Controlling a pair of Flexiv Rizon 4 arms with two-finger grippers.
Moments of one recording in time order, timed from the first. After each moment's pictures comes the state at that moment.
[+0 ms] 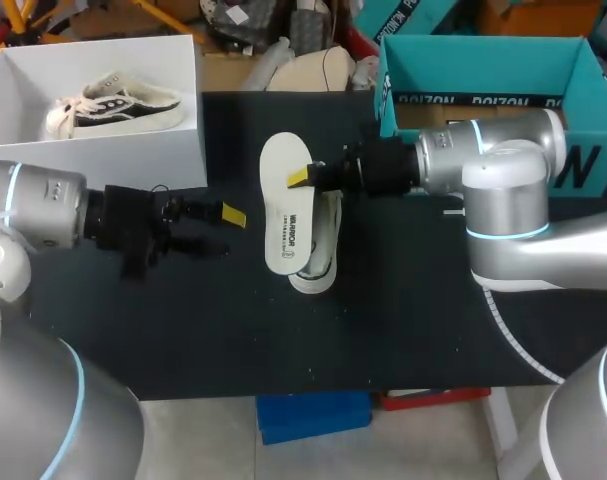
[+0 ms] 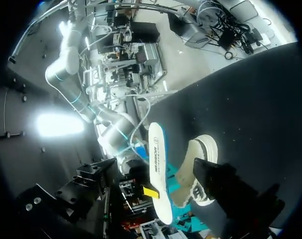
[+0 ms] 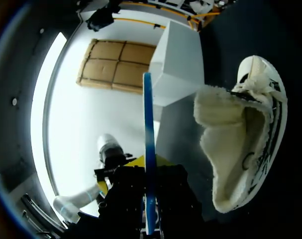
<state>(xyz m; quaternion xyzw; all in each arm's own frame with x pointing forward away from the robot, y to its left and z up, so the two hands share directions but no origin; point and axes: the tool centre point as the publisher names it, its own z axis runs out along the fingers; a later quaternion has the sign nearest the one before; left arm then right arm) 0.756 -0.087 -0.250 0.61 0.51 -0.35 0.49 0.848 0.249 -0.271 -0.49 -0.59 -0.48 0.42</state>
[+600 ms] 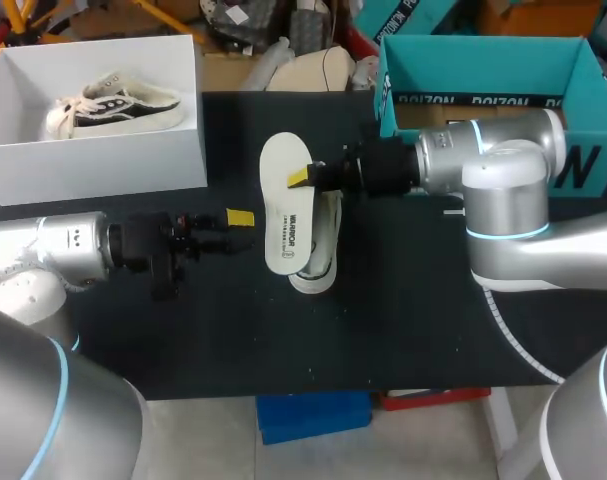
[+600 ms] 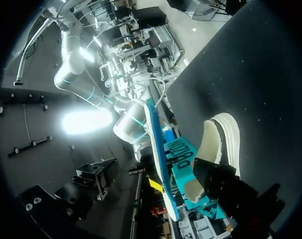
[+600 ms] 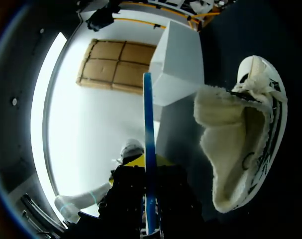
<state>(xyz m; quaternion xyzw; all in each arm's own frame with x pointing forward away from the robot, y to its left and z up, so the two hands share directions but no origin) 0.785 -0.108 -0.270 0.55 0.43 -0.36 0.62 0.848 0.249 -0.271 -0.49 -0.59 -0.48 0.42</state>
